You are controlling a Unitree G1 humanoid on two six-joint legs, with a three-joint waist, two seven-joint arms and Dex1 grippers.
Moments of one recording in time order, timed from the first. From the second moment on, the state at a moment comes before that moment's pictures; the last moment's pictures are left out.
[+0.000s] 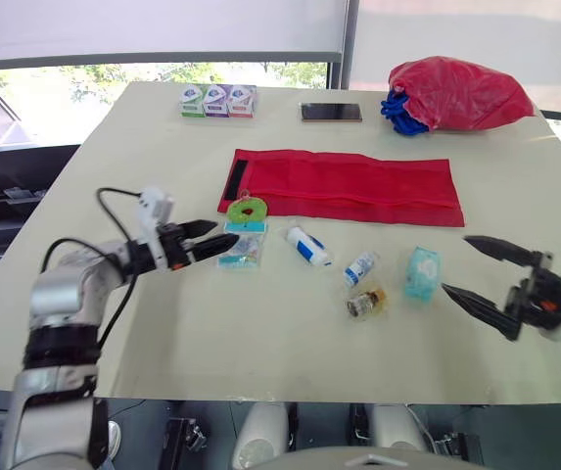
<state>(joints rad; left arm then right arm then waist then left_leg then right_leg) -0.49 0.71 0.13 0.23 -0.53 0.74 -1.02 0.12 -0.68 -0.33 -0.51 0.71 0.24 0.97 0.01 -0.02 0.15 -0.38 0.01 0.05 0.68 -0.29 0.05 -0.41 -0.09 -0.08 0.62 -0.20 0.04</state>
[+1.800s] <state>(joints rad) -0.52 0.73 0.08 0.34 -0.46 0.80 -1.01 0.02 -0.68 -0.25 -0.58 0.69 0.30 0.86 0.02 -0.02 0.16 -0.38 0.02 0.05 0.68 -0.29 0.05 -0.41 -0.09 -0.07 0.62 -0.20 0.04</state>
